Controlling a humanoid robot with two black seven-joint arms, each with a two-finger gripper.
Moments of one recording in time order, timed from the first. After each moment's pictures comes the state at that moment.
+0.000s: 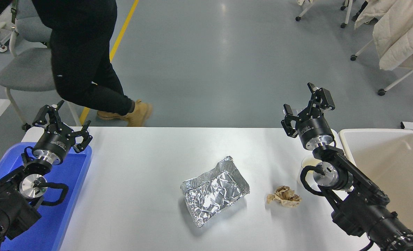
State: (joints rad) left arm -0.67 0.38 -0.64 -0.25 -0.12 -0.66 -0.44; right arm 0.58 -0.18 0.94 0.82 -0.44 -0.03 0.46
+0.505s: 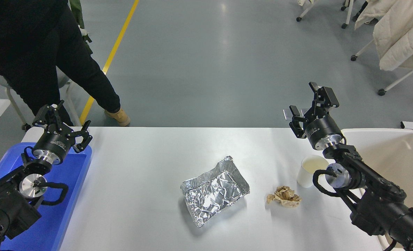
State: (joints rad) left arm -0.67 0.38 -0.64 -0.25 -0.12 -0.66 -0.44; right arm 0.70 -0.34 0.62 0.84 -0.41 -0.04 0.42
